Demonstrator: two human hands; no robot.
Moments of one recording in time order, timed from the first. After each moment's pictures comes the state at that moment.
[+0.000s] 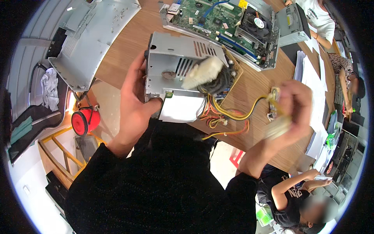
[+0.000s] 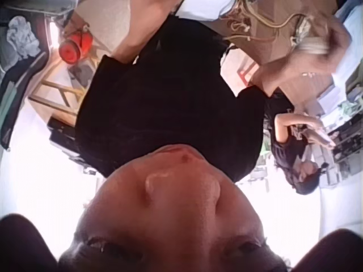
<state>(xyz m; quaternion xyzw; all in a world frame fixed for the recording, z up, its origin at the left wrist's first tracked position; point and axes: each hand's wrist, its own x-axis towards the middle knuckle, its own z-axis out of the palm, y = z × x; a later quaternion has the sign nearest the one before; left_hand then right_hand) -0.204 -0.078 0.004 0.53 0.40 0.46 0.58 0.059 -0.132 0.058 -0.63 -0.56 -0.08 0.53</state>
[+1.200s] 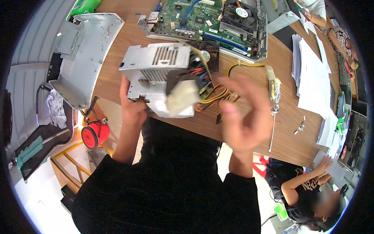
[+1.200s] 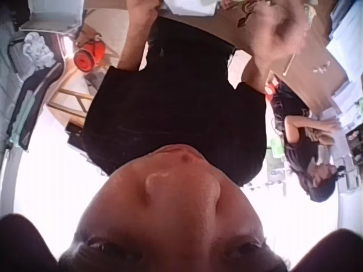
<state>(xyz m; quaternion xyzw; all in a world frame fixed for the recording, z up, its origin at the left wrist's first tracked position) -0.210 -0.060 -0.069 0.39 0.36 0.52 0.67 0.038 -0.151 0.014 -0.58 -0.64 0.01 0.51</state>
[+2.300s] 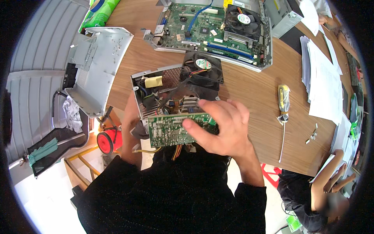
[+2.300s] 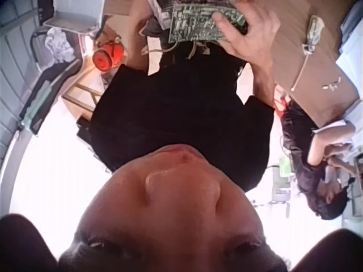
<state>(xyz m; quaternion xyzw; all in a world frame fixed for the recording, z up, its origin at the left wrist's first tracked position) -0.229 -0.016 -0.051 0.57 0.45 0.26 0.64 0.022 -0.151 -0.011 -0.51 -0.76 -0.09 0.39</state>
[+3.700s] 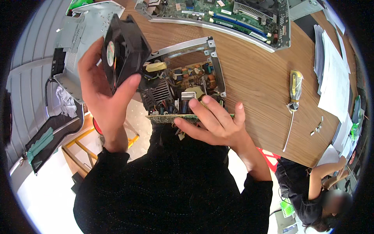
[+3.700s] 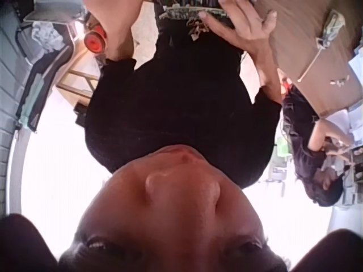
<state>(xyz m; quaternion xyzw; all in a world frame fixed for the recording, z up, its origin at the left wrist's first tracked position) -0.218 -0.028 0.020 0.79 0.41 0.40 0.23 0.004 -0.181 -0.069 -0.52 -0.79 -0.22 0.25</state>
